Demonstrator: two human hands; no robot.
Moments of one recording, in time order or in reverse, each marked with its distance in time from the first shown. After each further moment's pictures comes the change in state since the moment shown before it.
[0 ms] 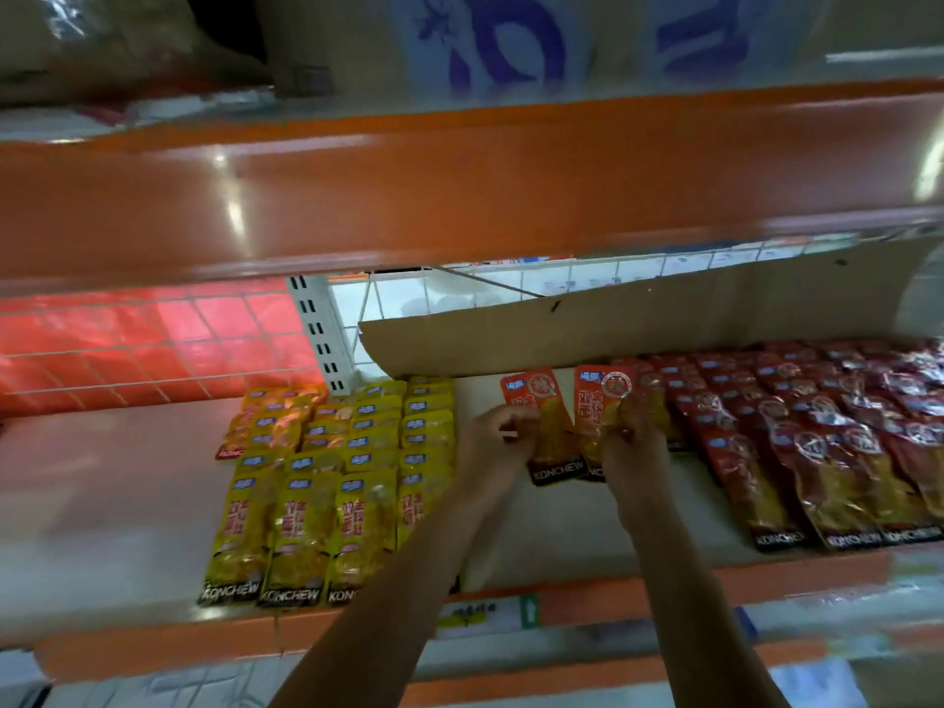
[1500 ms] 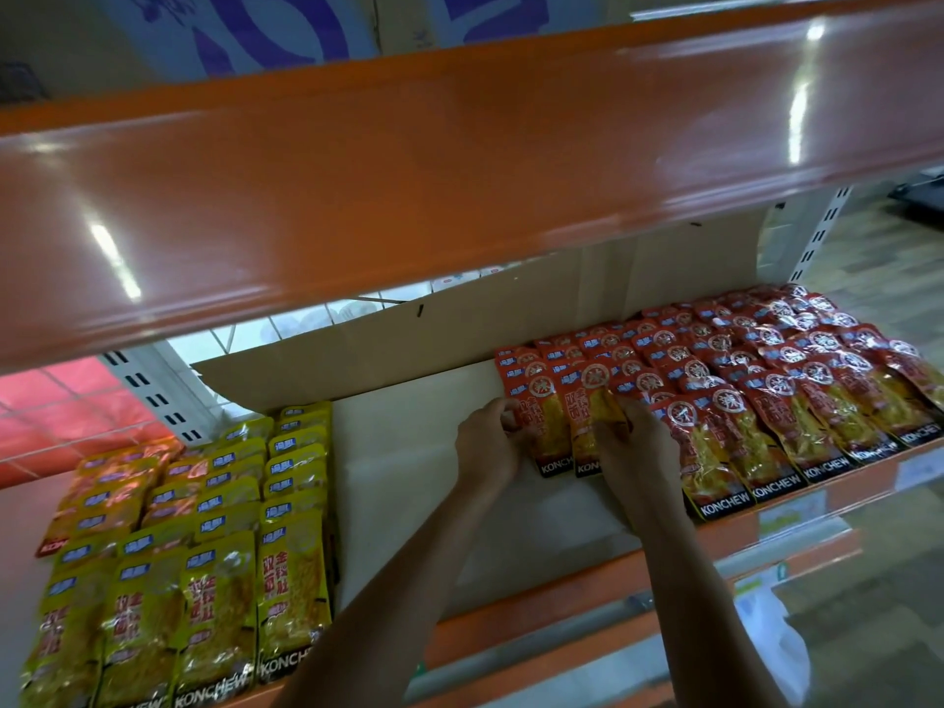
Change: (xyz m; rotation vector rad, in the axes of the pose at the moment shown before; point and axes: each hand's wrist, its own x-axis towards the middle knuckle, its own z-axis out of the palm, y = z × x) left_hand 0.035 0.027 0.130 0.295 -0.148 0.005; right_hand 0.038 0.035 -0.113 -0.264 0.118 0.014
